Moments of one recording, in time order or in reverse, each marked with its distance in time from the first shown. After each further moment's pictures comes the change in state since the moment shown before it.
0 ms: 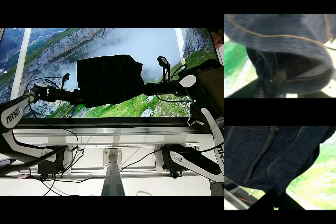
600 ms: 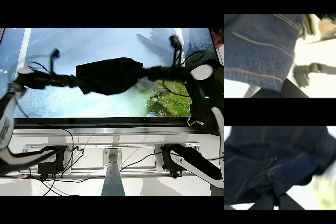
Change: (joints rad) left arm 0.048 0.265 0.207 -0.137 -0.200 0.099; right arm 0.000 0.103 0.219 0.000 -0.042 0.000
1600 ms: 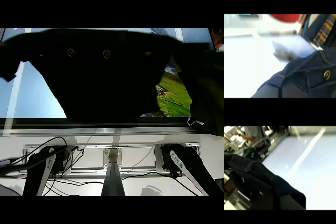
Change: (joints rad) left arm 0.236 0.708 0.041 0.146 0.351 -0.232; right arm 0.005 0.351 0.131 0.111 0.106 0.383
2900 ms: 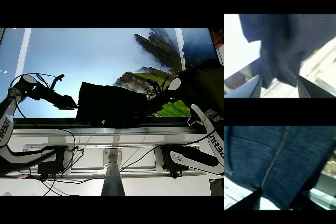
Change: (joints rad) left arm -0.222 -0.787 -0.195 0.490 -0.291 -0.073; right arm 0.050 -0.584 -0.377 -0.317 0.269 -0.061
